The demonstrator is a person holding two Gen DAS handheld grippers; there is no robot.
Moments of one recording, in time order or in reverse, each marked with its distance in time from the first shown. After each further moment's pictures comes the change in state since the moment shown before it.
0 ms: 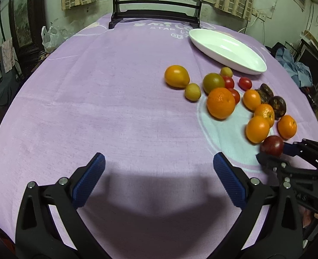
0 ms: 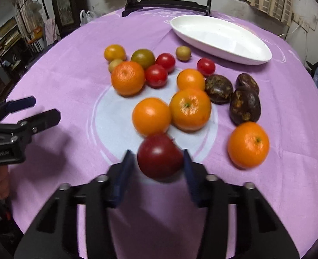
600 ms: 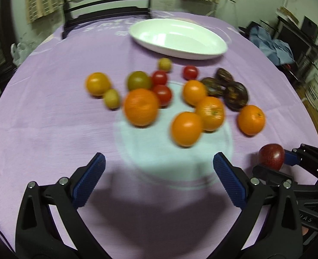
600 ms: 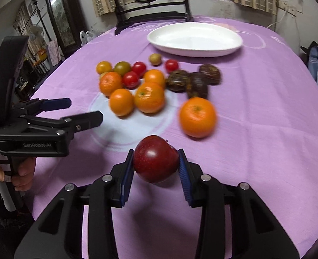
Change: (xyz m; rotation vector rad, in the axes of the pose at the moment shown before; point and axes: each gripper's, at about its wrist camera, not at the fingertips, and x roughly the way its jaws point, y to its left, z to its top) left arm 0.017 -0.105 0.009 0.164 0.058 -0.101; right arm -0.054 -0.062 -0.049 0.112 -0.097 0.081
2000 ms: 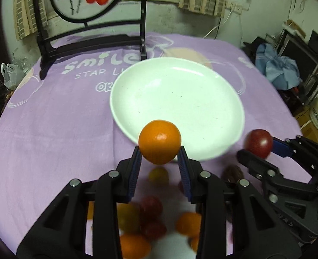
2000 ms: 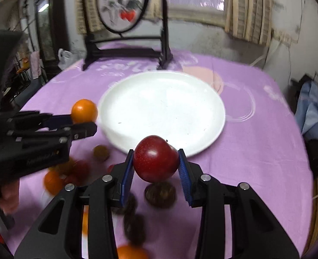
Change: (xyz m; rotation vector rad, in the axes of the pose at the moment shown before) left arm 0.065 -0.002 0.171 -0.005 -0.034 0.008; right arm 0.071 -0.062 0.177 -0.043 -0.071 -0.131
